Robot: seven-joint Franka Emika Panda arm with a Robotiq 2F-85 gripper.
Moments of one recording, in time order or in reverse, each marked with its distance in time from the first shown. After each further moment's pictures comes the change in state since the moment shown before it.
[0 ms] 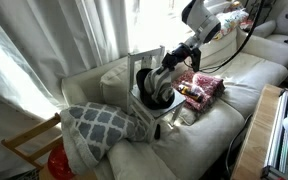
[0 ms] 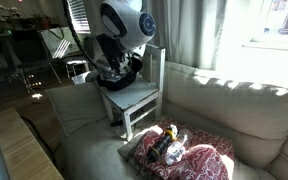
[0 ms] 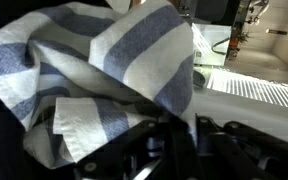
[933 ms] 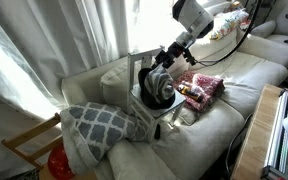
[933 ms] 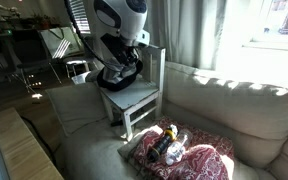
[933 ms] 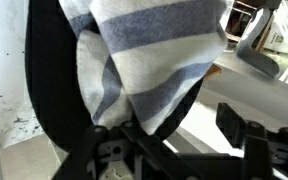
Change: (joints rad) arm 0.078 -0.025 0.028 0.039 -0.004 0.431 0.006
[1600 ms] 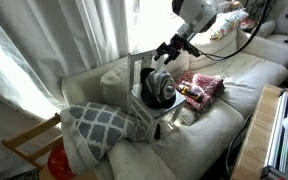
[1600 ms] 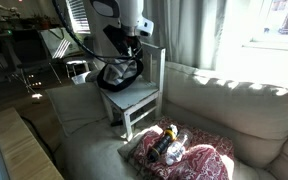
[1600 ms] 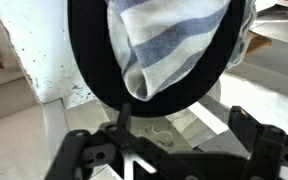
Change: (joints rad) arm 0.013 -0.065 0.003 -0.023 -0.119 0.230 0.245
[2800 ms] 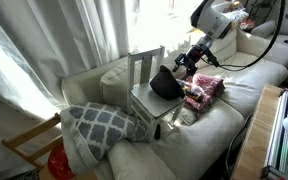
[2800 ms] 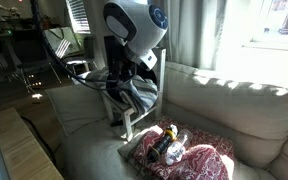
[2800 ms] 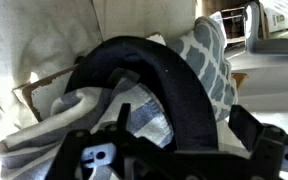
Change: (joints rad) arm -0.196 0.075 -0.046 -0.083 -0.152 -0.490 0.193
